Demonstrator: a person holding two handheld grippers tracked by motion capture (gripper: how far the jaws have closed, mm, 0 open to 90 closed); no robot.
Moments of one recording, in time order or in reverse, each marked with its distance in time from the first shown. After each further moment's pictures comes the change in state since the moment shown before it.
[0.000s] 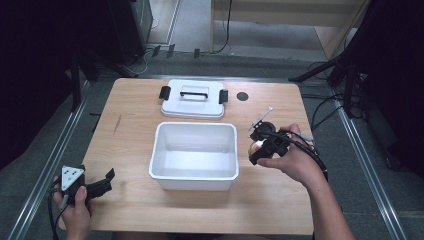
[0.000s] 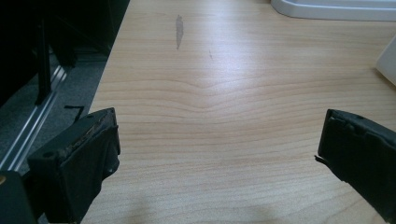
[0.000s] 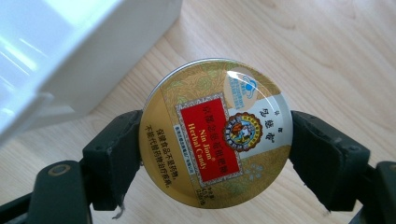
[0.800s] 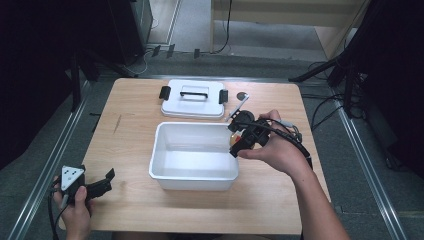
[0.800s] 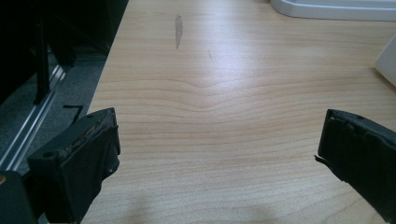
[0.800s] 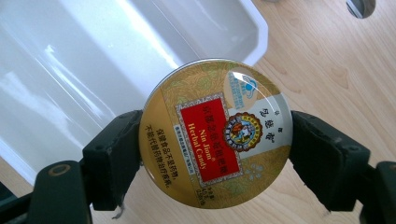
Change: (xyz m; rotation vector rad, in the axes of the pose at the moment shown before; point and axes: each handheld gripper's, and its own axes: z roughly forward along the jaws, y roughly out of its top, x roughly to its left) left arm 0.000 0.000 0.000 0.001 -0.004 -0.001; right arm 0.036 0.049 -0.032 -0.051 0.006 -0.103
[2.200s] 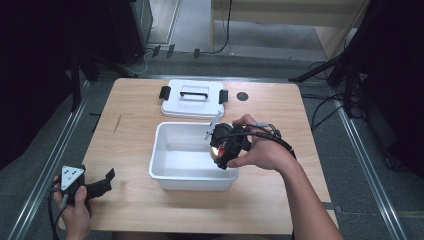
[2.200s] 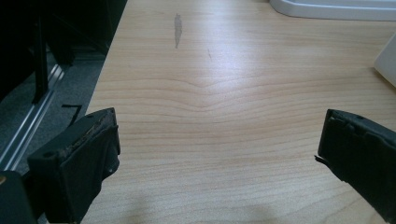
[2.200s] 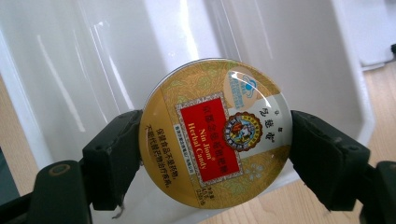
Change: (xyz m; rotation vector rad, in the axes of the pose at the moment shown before) left arm 0.000 0.000 0.000 0.000 -0.004 -0.003; right arm 0.032 0.015 0.030 -0.049 0.123 -0.386
